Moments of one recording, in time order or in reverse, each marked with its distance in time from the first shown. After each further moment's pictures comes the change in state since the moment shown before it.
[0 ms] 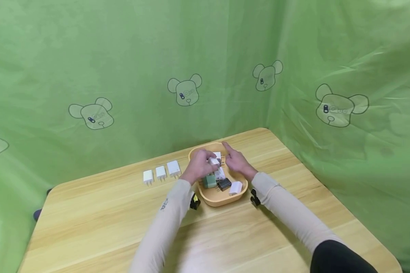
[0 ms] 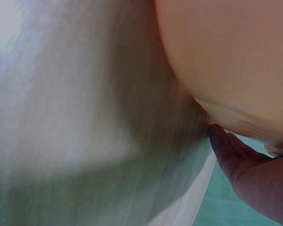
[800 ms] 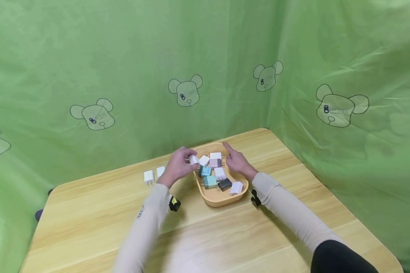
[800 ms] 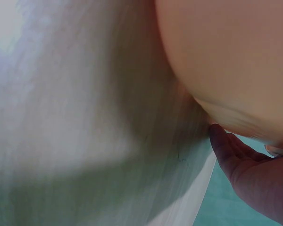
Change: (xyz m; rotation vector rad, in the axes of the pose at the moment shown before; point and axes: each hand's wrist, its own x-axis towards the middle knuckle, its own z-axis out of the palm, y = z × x) left_hand -0.030 -0.037 -0.052 -0.152 0.059 -0.018; right_hand 0.001 -0.002 0.000 0.011 -0.015 0.029
